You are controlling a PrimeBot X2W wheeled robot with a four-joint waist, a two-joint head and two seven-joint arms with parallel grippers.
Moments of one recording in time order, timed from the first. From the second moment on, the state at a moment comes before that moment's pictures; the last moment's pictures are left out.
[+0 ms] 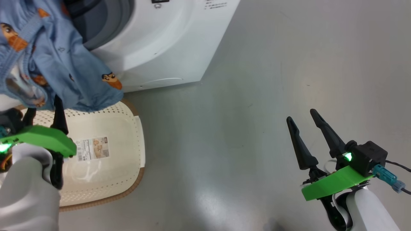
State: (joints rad) left arm -0.77 0.19 0.01 0.99 -0.30 -0.13 -0.26; right arm -0.24 -0.17 0.15 0.12 0.32 0.13 -0.26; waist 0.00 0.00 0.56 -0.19
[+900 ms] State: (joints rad) left arm -0.85 0.26 -0.20 1.03 -0.52 -0.13 -0.26; right arm -0.25 -0.17 0.21 0.13 0.32 0.13 -0.26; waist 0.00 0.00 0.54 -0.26
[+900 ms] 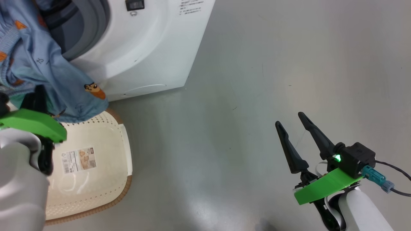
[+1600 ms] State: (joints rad) left arm -0.79 0.25 -0.17 0.73 -0.64 -0.13 -0.25; right arm -0.25 -0.16 0.18 0.13 0.32 0.13 -0.26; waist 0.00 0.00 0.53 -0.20
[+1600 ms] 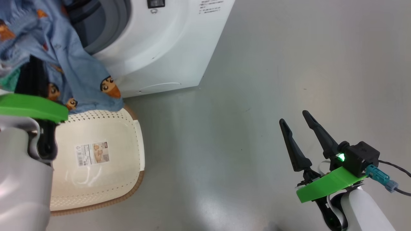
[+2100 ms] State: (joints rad) left arm -0.89 0.29 -0.17 0.64 -0.71 -0.13 -0.25; right arm -0.25 -0.16 0.20 0.13 0.32 0.13 -0.26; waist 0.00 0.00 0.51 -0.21
